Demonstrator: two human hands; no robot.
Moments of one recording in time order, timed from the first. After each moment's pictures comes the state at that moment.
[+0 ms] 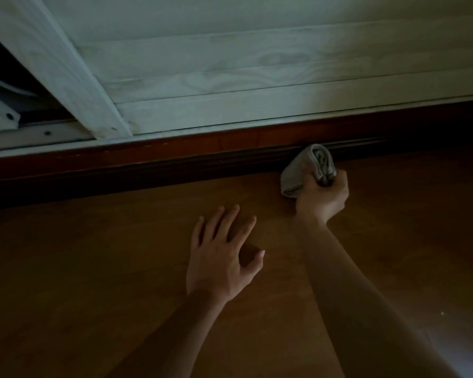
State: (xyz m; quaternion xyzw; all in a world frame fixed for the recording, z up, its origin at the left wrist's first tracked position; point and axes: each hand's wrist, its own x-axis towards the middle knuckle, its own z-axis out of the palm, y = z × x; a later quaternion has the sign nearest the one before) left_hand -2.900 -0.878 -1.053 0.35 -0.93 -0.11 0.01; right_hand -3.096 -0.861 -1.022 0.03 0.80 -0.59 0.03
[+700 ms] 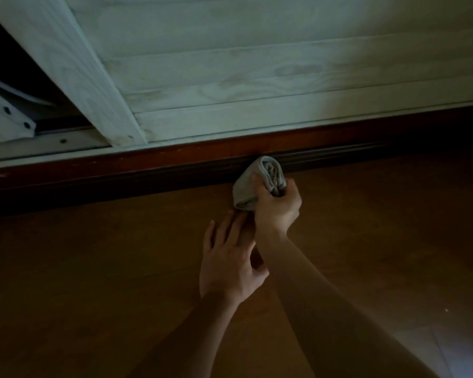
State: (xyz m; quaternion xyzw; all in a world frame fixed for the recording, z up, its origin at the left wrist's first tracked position) left_hand -2.899 -0.880 -1.054 0.35 -0.93 -0.13 0.01; right_hand -3.019 -0.892 -1.013 -0.02 0.78 -0.61 0.16
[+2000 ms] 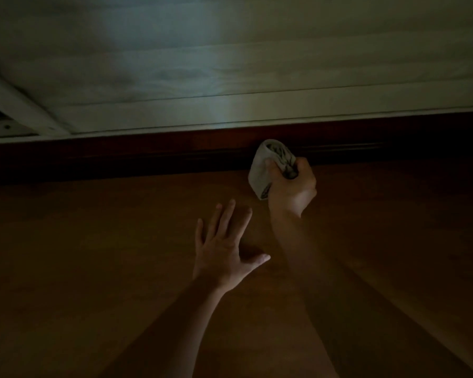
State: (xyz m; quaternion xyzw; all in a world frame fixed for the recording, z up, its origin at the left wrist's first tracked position) left_hand -3.022 -0.794 -1.036 0.42 -0.88 -0.20 -0.08; right_hand -3.189 -0.811 -1.004 -0.15 0.80 -0.56 0.12
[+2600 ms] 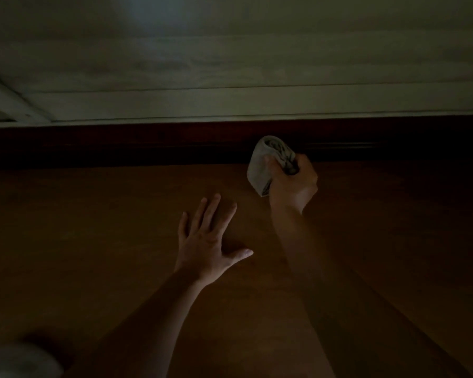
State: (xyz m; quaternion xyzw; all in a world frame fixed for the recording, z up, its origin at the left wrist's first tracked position) left_hand -3.021 -0.793 -1.038 0.44 -0.88 -0.20 -0.06; right_hand -3.216 -0.800 -1.002 -0.14 0.80 -0.56 0.16
